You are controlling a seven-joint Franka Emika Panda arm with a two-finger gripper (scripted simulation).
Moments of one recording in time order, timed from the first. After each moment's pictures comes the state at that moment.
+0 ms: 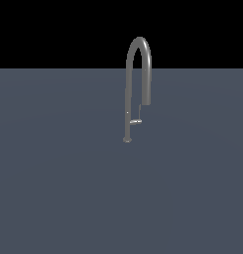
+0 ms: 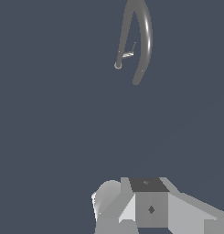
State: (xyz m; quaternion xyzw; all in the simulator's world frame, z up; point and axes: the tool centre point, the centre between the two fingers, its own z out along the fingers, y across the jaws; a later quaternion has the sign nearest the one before) arm -0.251 0.001 0.491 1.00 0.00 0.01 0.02
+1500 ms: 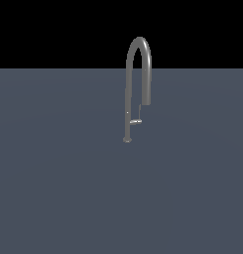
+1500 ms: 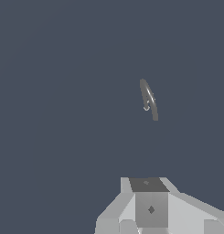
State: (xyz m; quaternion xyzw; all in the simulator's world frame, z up) arm -0.279 -0.034 0.661 0.97 -0.04 0.17 -0.17
